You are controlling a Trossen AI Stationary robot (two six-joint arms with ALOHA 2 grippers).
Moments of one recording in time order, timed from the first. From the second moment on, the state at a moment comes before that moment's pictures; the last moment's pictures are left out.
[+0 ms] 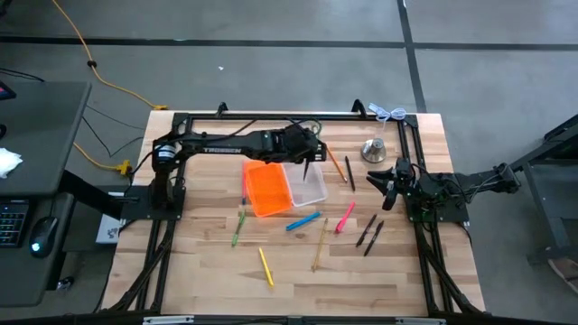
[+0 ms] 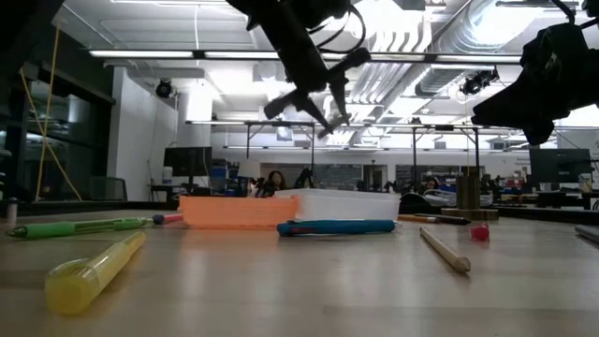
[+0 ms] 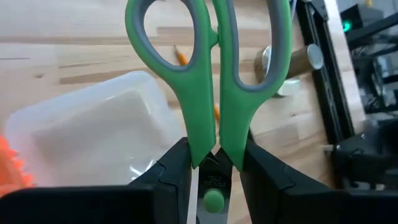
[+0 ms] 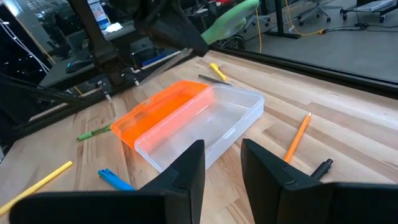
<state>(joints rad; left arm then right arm) 0.16 1.95 1.66 -0.56 -0.32 -1.20 0.21 0.05 0.10 -0.28 0.59 0.46</state>
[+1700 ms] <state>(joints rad) 0.14 2.13 1.66 -0.73 -0.19 -1.41 0.21 0.10 0.10 -0.28 0.54 0.36</state>
